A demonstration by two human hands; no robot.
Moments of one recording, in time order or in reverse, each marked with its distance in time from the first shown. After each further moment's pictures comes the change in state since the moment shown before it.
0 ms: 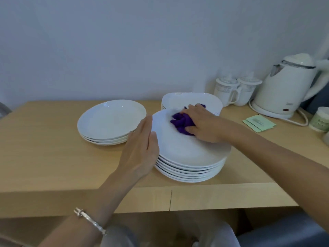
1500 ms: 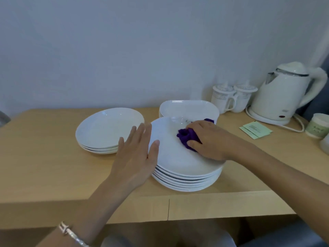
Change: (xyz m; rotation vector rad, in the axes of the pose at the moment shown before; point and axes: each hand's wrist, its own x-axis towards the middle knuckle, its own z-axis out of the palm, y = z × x) left_hand -0.001 0.001 -0.008 0.333 -0.089 -0.010; right_hand -0.035 -0.004 -0.002 -0.024 0.004 0.097
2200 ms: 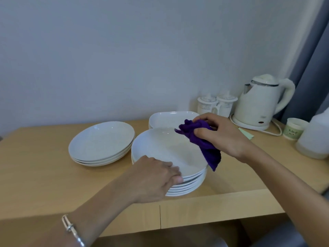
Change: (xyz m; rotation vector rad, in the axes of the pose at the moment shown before) left_hand -0.004 0.047 -0.012 0.386 -0.372 0.634; right_hand -0.059 -0.006 -0.058 0.867 0.304 0.151
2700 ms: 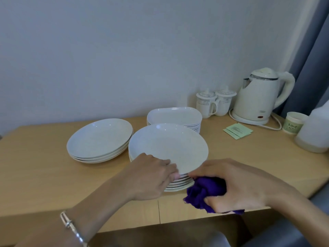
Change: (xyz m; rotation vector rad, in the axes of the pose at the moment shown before) left_hand 0.002 -0.002 0.013 0.014 0.108 0.061; right_hand -0.071 0.016 -0.003 -0.544 -0.557 -0.118
